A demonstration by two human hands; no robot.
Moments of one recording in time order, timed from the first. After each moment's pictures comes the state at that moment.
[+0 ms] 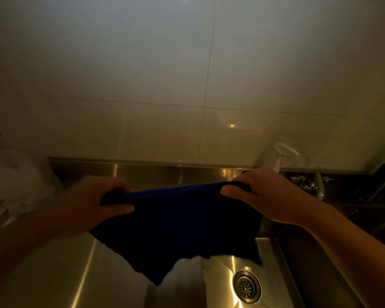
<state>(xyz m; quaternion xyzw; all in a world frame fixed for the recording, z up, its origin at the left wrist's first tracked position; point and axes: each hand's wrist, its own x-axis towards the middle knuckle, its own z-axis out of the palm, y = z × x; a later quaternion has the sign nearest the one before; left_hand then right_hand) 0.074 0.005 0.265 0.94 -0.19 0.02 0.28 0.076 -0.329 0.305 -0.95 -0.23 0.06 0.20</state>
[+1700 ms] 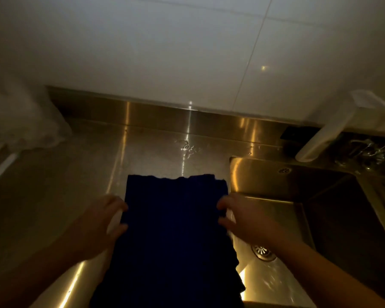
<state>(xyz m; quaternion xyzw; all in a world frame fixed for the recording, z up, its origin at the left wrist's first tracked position) 0.054 0.081 0.015 0.96 -0.11 -0.05 0.25 0.109 -0.275 0.057 -0.95 -0.19 0.19 0.17</state>
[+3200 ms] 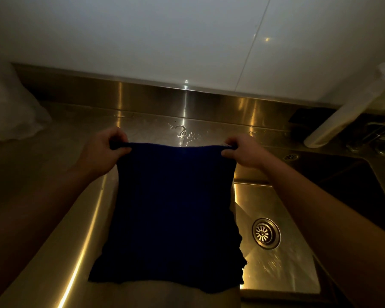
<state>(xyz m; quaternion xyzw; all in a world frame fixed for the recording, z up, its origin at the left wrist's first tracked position) 0.205 0.062 0.030 0.90 0.02 0.01 0.43 0.250 -0.266 0.045 -0.93 -0.04 0.19 0.31</state>
